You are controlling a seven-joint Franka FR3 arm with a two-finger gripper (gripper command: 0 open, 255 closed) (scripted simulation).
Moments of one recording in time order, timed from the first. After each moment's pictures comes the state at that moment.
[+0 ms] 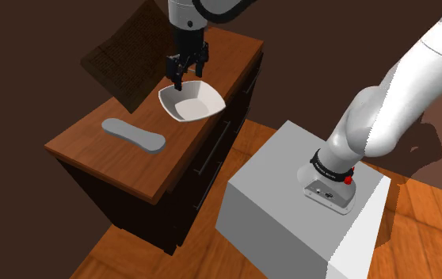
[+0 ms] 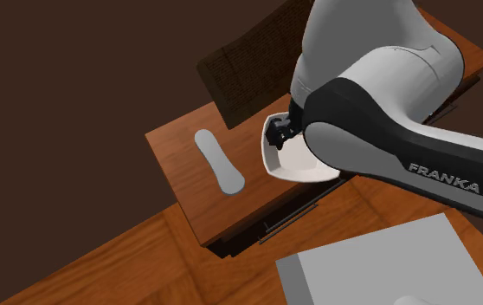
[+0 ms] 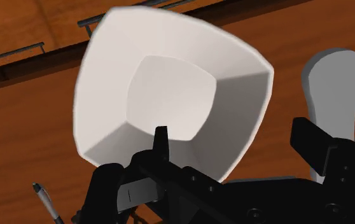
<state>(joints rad) 0.17 -0.10 0.31 -2.09 0.00 2.00 0.36</state>
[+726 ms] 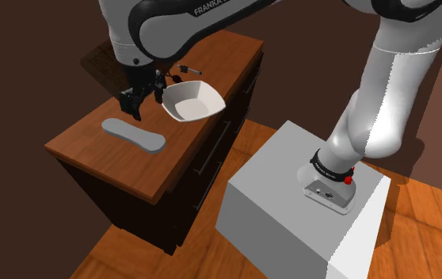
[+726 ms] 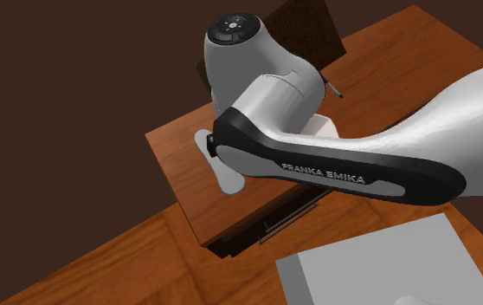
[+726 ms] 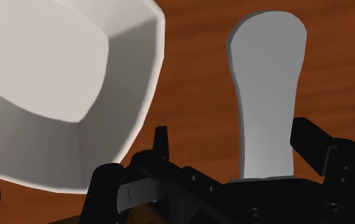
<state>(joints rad) 0.28 0.28 0.38 -1.79 -0.14 2.04 0.49</state>
